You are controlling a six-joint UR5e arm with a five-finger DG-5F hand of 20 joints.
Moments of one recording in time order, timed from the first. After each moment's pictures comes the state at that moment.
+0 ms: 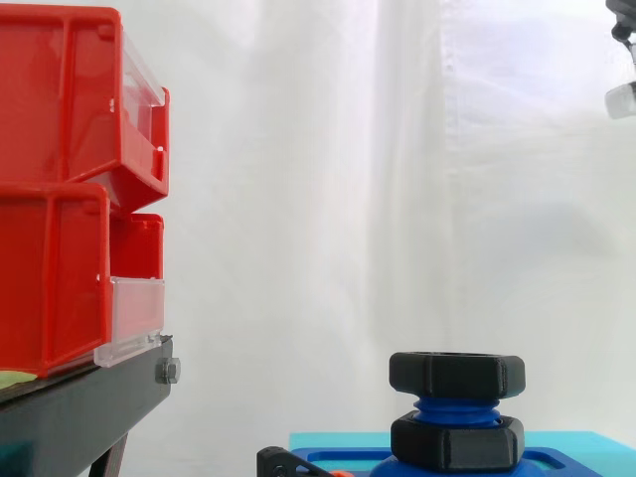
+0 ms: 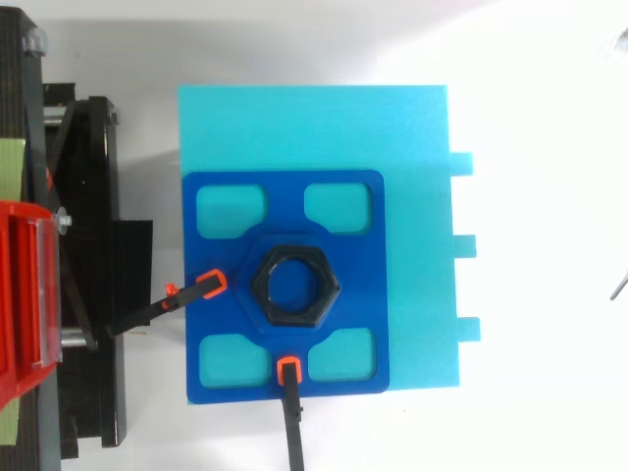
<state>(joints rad) -0.06 -1.67 -1.60 -3.02 -1.70 -0.19</state>
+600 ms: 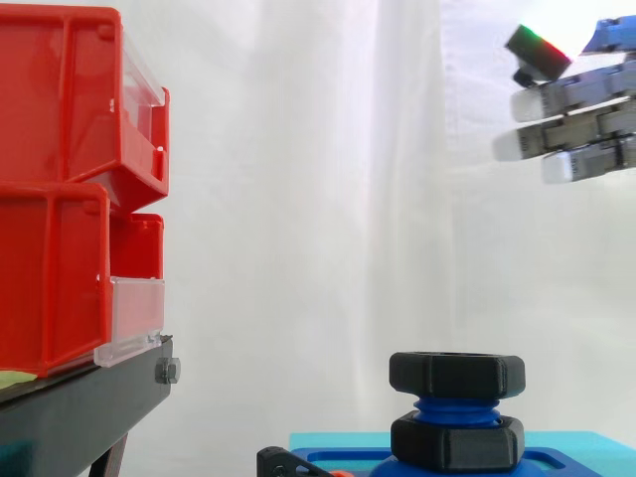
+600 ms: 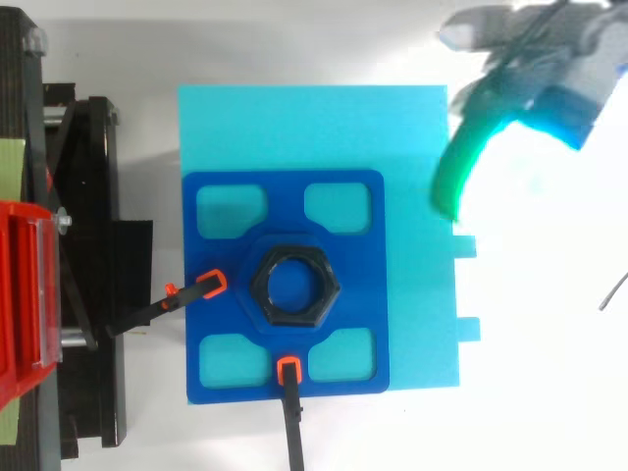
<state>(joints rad) -0.01 -1.82 -1.59 -2.80 -1.62 -0.26</state>
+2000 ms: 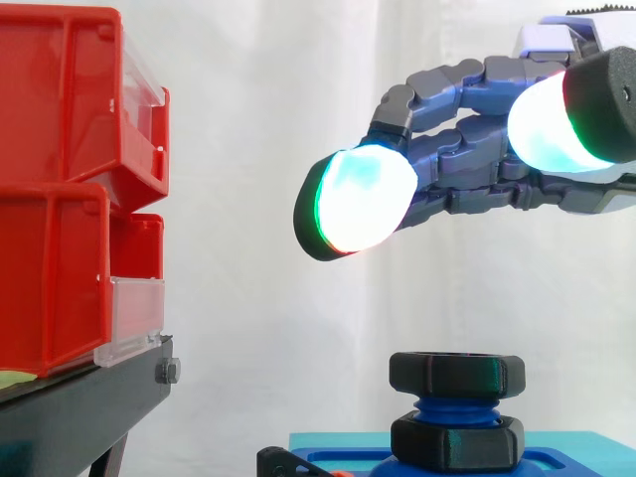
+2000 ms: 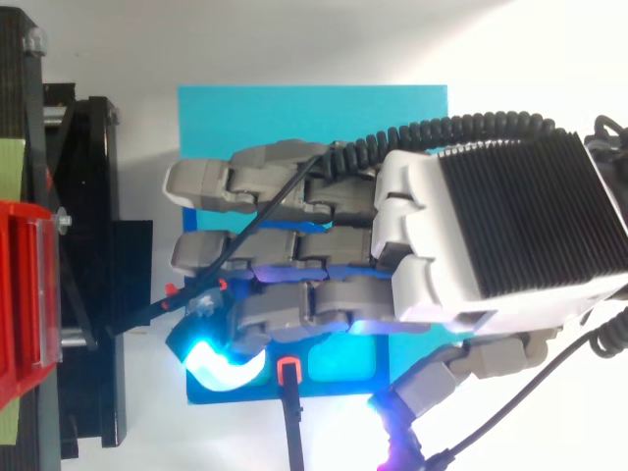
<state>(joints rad) 0.13 -2.10 -1.37 -2.70 -1.60 -1.10</state>
